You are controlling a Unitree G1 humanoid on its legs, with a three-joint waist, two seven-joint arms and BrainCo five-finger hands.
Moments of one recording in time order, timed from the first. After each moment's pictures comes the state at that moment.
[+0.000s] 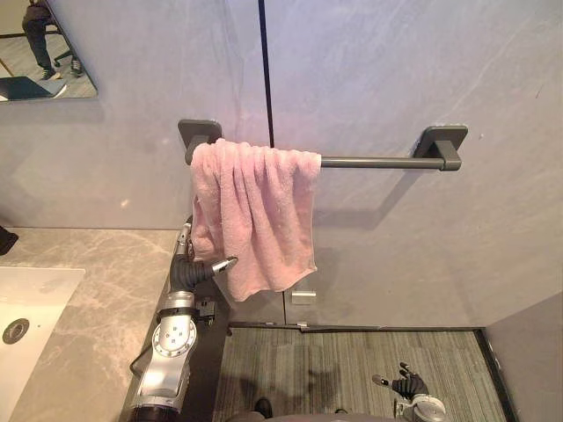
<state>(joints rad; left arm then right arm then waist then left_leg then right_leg) 0.08 0.24 -0.01 0.05 0.04 -0.24 0.20 0.06 -0.13 -0.11 0.98 0.05 -0.06 -0.08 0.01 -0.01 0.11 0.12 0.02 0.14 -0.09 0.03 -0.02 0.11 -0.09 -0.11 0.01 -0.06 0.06</state>
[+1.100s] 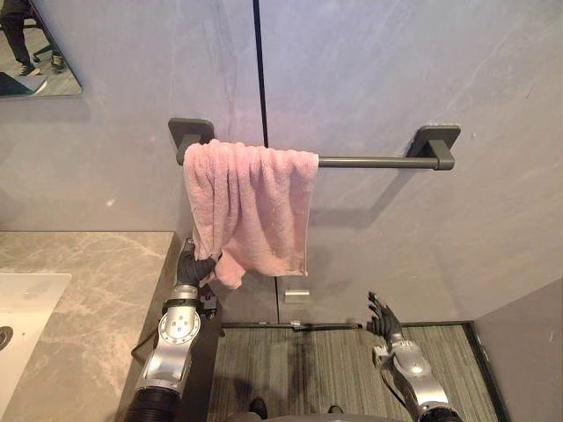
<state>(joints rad) 0.02 0.25 -0.02 0.15 0.07 -0.22 0.20 0.03 -0.13 0.08 0.48 0.04 -0.11 -0.04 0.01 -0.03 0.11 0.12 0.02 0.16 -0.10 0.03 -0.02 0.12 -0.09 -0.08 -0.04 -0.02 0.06</state>
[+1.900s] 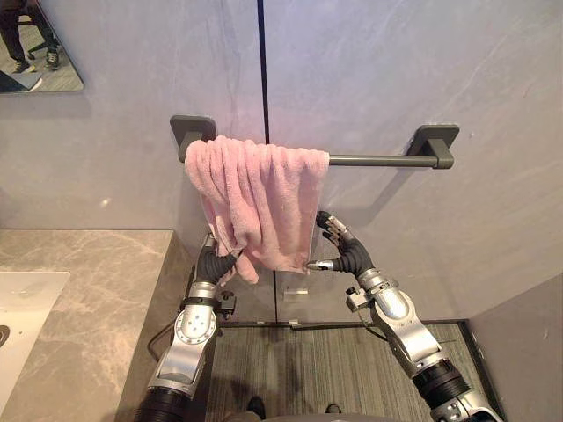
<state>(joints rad) 0.02 0.23 -0.13 0.08 0.07 -0.23 0.20 -0.18 -0.25 0.34 0.16 0.16 -0.19 0.06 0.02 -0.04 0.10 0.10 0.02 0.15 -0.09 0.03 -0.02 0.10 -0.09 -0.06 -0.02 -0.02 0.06</state>
